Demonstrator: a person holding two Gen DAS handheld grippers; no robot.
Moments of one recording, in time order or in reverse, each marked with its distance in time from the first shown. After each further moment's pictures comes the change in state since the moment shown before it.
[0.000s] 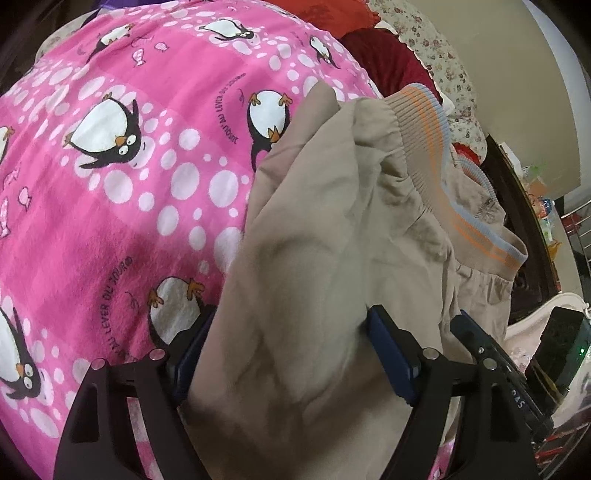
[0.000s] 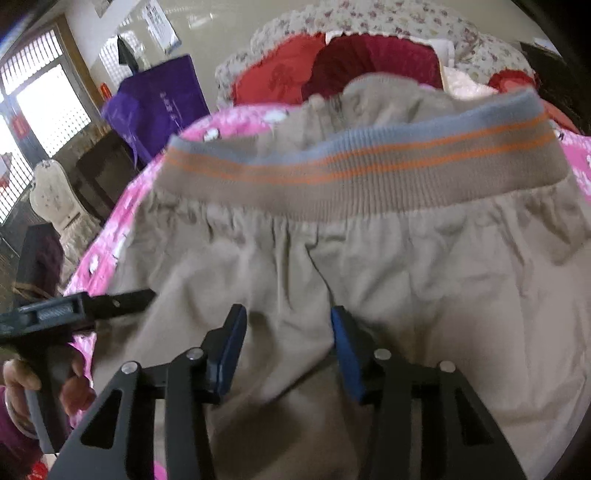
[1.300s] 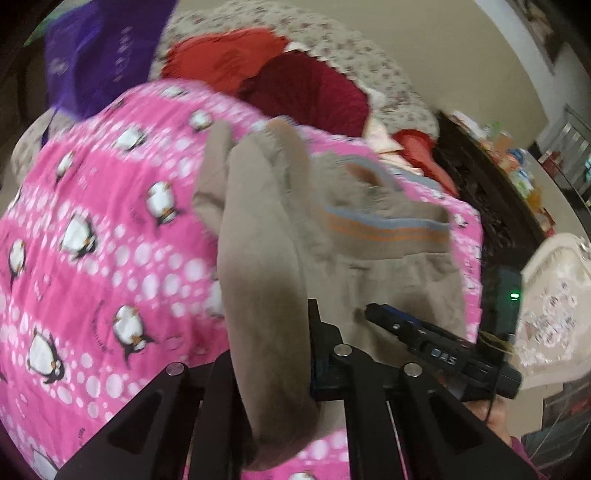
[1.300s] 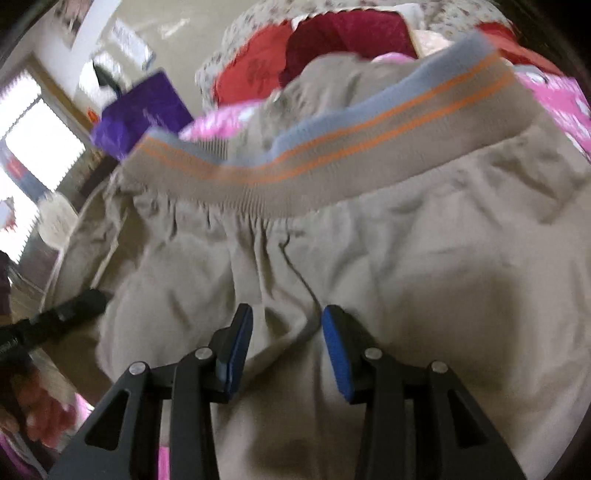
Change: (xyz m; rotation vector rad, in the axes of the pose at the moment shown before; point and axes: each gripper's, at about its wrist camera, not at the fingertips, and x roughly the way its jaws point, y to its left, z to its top) left arm -0.067 -0.129 -0.022 0.287 -0.114 0.023; right arm -0.015 -0.047 -0.007 0.187 0.053 0.104
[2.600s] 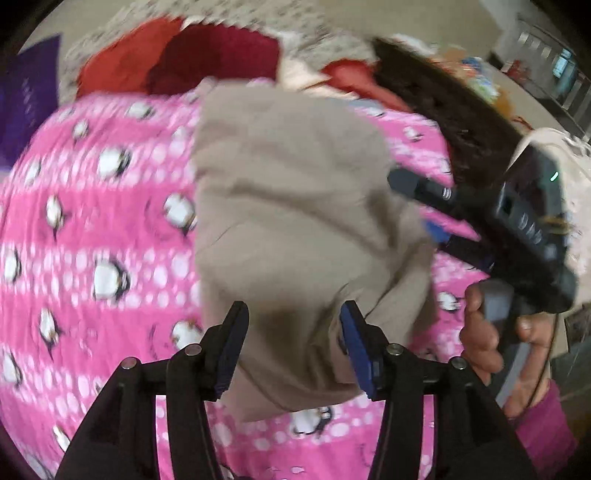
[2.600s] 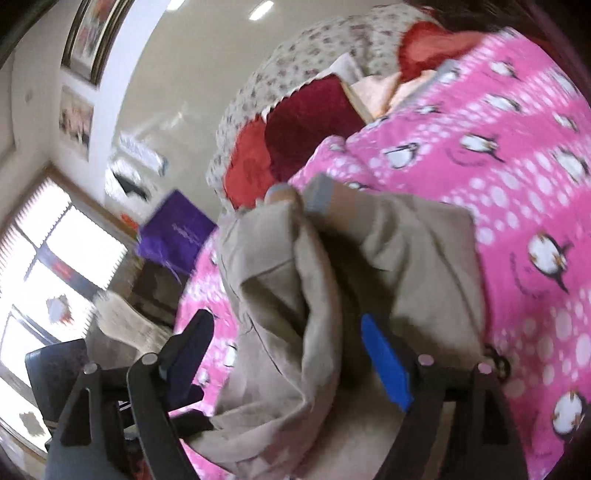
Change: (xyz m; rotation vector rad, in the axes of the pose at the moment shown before) left arm 0.057 -0.110 -0.043 0.223 0.172 0.006; right arm -0.102 -0.089 0.018 0.195 -0.247 0.182
